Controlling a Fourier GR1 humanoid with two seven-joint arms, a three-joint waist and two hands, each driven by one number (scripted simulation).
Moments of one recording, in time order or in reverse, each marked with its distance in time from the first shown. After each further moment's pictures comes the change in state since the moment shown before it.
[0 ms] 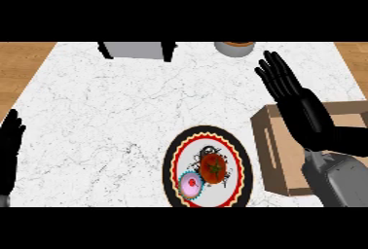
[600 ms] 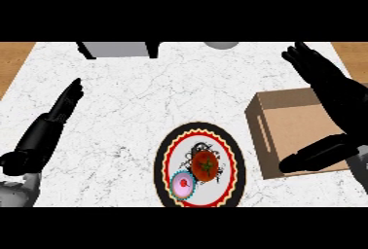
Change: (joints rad) left arm -0.201 0.007 -0.194 -0.103 -0.031 -0.247 -0.113; right arm -0.057 -0.189 -0.081 -0.025 0.138 0.272 -0.347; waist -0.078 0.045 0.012
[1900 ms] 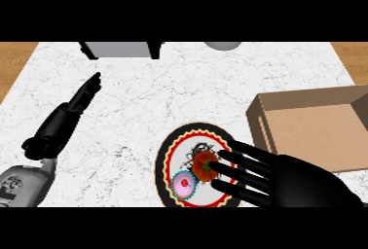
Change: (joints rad) left arm -0.103 -0.067 0.000 0.109 -0.041 -0.110 -0.031; right arm 0.148 -0.153 0.385 -0.401 1.030 0.023 0.099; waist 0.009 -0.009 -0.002
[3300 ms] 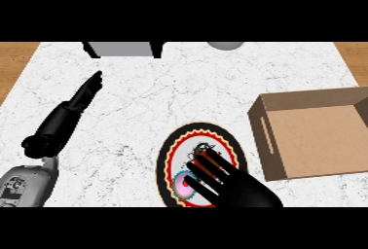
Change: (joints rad) left arm 0.005 -0.116 0.122 -0.027 -0.115 -0.127 0.037; right arm 0.139 0.333 0.164 0.149 0.537 0.021 0.177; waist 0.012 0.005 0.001
